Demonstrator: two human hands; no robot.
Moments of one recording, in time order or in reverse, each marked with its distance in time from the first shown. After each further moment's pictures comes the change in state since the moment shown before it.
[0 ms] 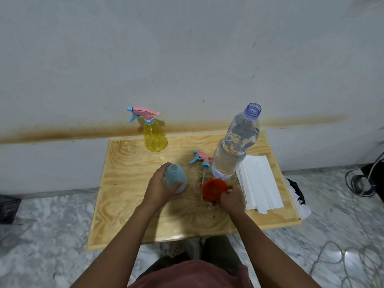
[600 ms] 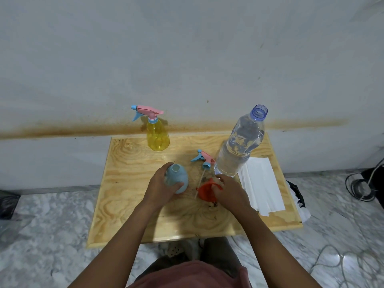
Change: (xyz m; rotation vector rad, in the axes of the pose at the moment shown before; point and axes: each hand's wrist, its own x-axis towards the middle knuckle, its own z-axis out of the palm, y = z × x) left_hand -0.001 0.001 -0.007 -0.034 -0.041 0.021; right_hand -0.018 -0.037 -0.020 -0.364 -0.120 -0.397
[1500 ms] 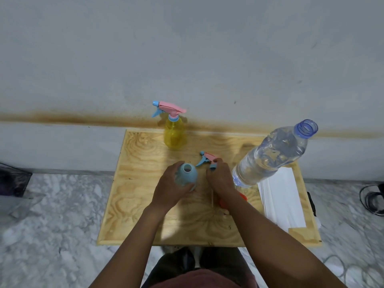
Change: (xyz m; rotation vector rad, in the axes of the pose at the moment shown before) left_hand 0.014 -0.017 -0.014 -0.004 0.093 0.015; right_hand 0.092 -0.056 0.067 0.129 0.067 0.014
